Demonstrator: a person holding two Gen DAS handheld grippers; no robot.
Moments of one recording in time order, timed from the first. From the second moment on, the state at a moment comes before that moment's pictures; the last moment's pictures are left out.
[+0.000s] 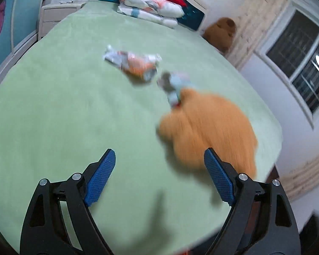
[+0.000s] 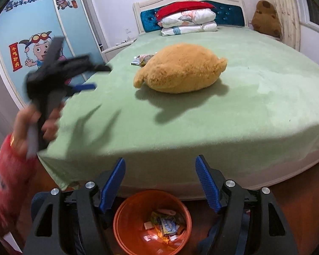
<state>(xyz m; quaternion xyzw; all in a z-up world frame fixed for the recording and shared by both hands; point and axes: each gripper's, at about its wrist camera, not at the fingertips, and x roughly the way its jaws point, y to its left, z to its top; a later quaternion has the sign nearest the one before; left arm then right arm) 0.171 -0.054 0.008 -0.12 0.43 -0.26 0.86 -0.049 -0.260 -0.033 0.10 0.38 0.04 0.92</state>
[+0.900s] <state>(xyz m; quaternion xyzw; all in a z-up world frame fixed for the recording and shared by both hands) 0.386 -0.086 -0.031 -0.18 0.51 -0.13 0.83 -0.023 -0.266 -0.054 0.10 0.39 0.09 0.91</state>
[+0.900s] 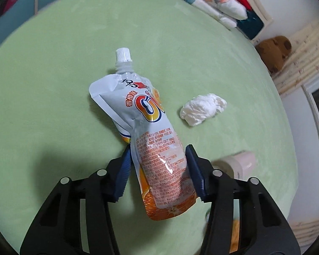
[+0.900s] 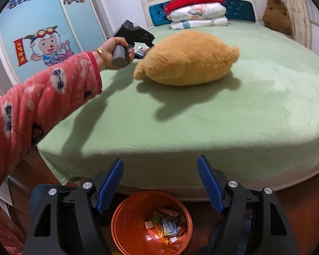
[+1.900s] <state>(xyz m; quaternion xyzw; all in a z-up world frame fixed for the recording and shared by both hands) 0.178 0.030 0.009 -0.10 0.43 -0.26 0.86 0.359 -0.327 -0.004 0.21 0.51 0.04 0.83</state>
